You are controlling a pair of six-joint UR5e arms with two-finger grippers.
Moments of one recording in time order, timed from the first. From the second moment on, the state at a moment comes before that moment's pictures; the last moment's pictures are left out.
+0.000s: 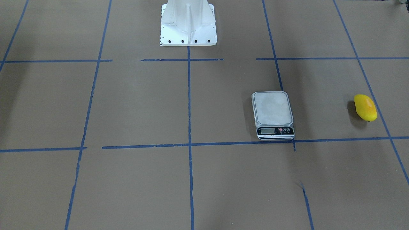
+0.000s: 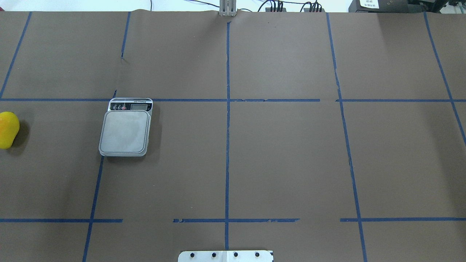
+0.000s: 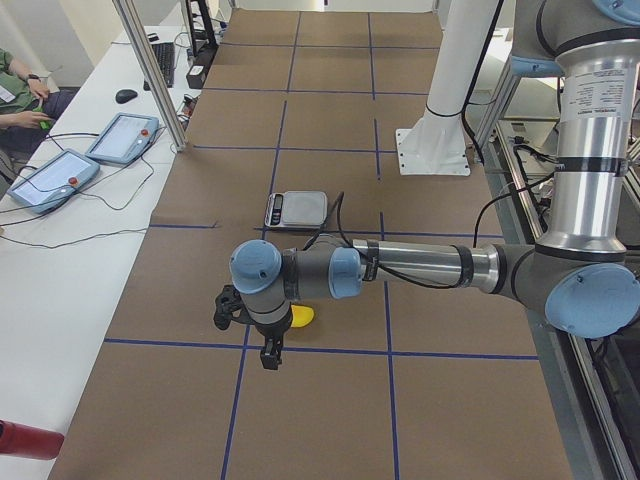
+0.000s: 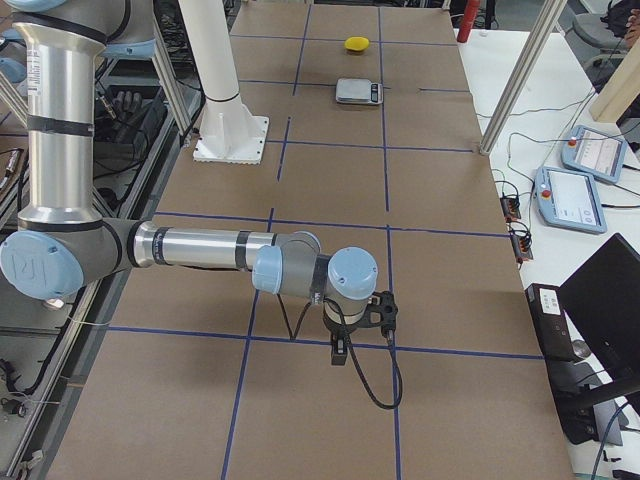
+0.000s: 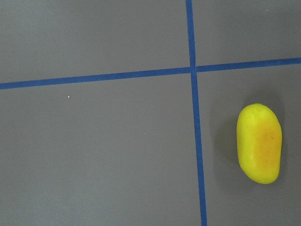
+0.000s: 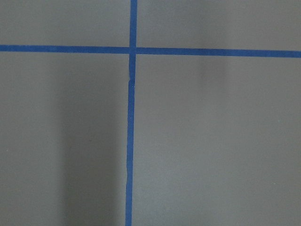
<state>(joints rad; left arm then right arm) -1.63 -1.57 -1.63 -1.44 -2.34 0.19 1.62 -1.66 1.66 -1.68 2.35 -0.12</state>
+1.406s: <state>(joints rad) -1.20 -1.45 -1.54 -2.21 -2.27 -0.60 1.62 -1.66 1.66 -1.68 2.35 -0.12</state>
